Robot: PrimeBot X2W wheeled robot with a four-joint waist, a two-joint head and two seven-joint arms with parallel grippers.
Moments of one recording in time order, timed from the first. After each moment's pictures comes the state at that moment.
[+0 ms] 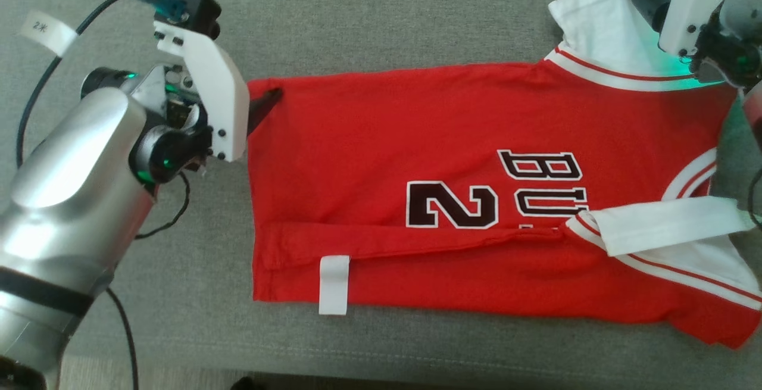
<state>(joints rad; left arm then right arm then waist) -0.90 0.43 -0.80 0.46 -0.86 0.00 0.62 -1.14 -0.43 0.69 0.98 0.85 0.13 0.50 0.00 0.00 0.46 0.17</state>
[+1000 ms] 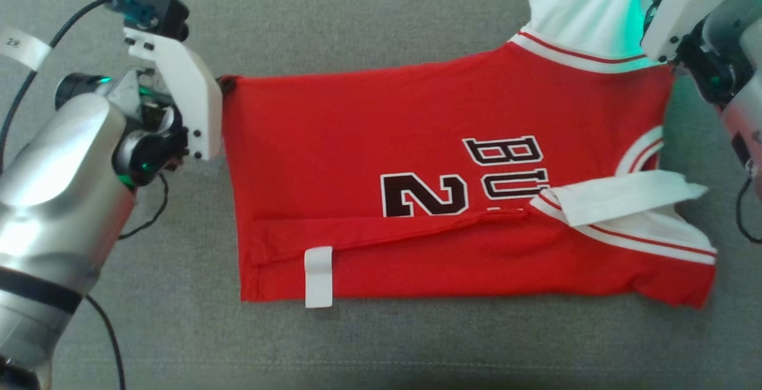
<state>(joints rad) -0.91 0.43 -0.80 0.59 -0.84 -0.03 0.50 -1.16 -0.42 0.89 1.02 0.98 0.13 0.10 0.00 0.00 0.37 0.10</state>
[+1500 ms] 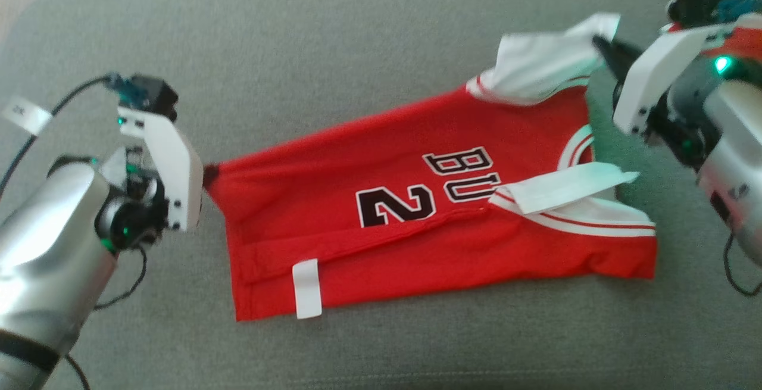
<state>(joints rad) -0.76 0.52 -0.82 0.56 -0.90 -0.05 0.58 -1.04 -0.45 1.02 0.95 1.10 0.13 0.13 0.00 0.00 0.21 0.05</state>
